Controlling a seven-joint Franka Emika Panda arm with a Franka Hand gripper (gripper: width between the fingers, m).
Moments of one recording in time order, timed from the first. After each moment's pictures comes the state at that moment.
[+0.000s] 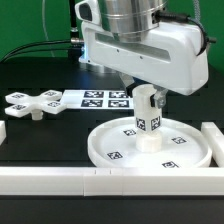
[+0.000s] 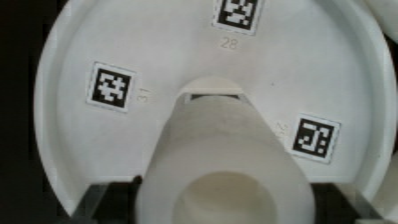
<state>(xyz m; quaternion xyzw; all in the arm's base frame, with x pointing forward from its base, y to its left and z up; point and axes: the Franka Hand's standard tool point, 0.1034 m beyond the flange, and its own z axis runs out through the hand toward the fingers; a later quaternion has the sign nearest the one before) 0.577 0.025 0.091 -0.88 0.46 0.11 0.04</state>
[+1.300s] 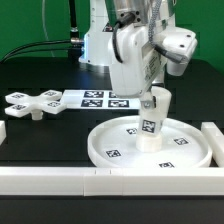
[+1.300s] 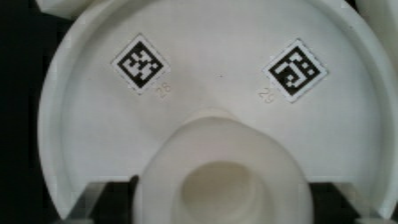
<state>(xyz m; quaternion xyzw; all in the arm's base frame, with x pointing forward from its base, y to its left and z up) 0.573 0.041 0.088 -0.56 0.82 0.09 0.06</state>
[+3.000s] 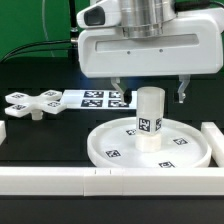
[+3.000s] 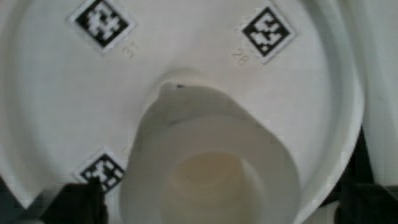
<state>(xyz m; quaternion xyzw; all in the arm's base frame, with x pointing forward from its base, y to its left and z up) 0.568 0.036 0.085 -0.99 0.09 0.00 0.06</state>
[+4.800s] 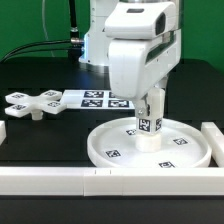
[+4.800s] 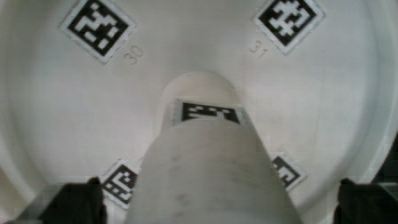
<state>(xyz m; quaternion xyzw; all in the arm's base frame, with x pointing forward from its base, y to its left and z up) 0.557 0.042 0.069 -0.82 -0.58 -0.01 0.02</state>
